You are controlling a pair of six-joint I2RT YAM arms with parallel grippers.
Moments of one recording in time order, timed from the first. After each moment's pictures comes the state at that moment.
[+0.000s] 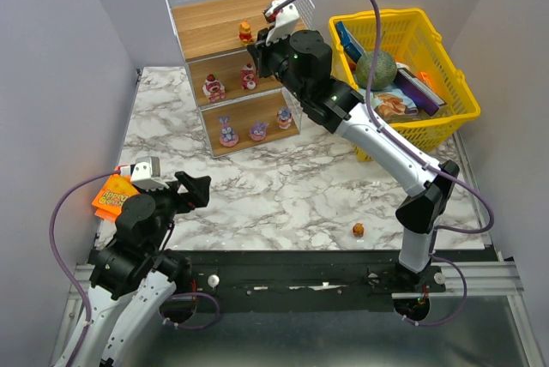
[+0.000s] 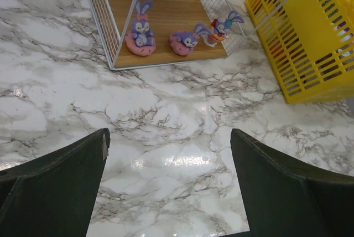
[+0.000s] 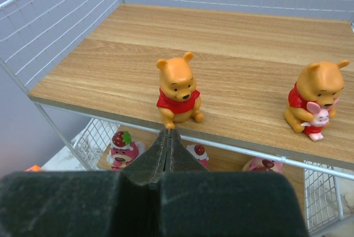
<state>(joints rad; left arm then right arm) -0.47 0.24 0.66 -0.64 -0.25 -0.52 0.84 1.87 2.08 -0.15 0.22 0.03</state>
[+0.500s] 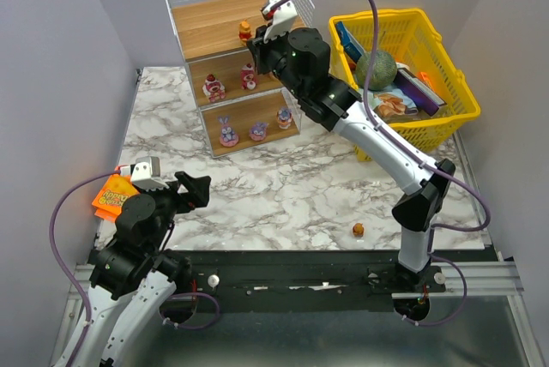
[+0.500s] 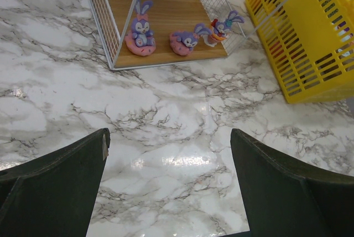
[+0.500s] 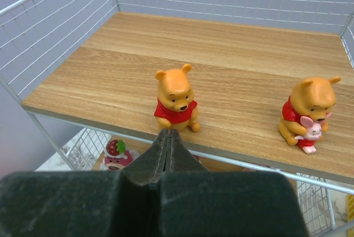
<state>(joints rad) -0.47 0.24 0.66 -0.64 -0.25 -0.52 0.84 1.90 2.12 -0.15 0.23 0.00</state>
